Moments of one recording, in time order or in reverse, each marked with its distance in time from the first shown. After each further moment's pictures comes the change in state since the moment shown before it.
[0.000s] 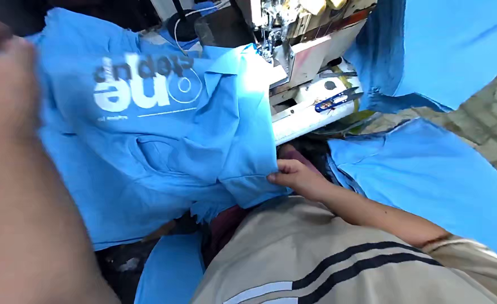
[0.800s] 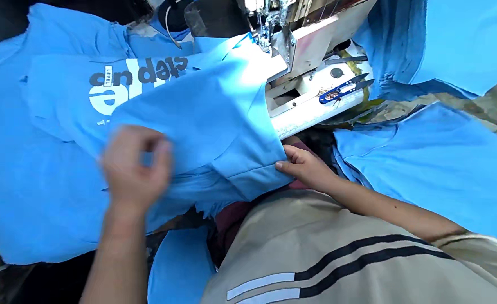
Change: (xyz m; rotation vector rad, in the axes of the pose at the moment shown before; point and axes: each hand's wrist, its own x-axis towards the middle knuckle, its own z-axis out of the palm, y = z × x) left_hand -0.129 0.088 0.075 0.043 -0.019 0.472; right_hand 0.003 0.012 -0.015 -0.050 0.138 0.042
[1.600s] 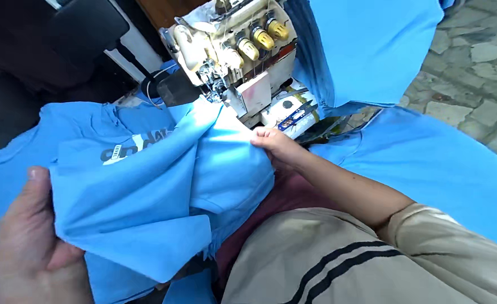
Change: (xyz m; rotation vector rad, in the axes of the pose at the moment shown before) left_hand 0.039 -0.005 -0.051 -1.357 0.070 -0.578; right_hand 0.044 -0.039 -0.047 0.429 0.098 -0.261
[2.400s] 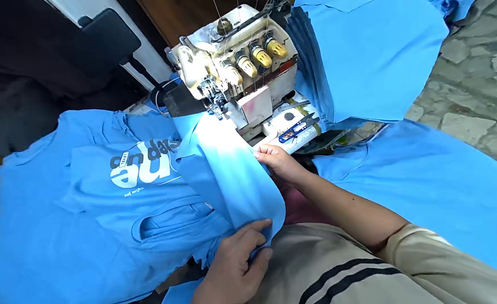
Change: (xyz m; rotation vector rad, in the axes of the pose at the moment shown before) left_hand -0.095 -0.125 0.141 0.675 -0.650 0.312; right_hand -0.005 0.005 -0.007 -0.045 -0.014 0.036
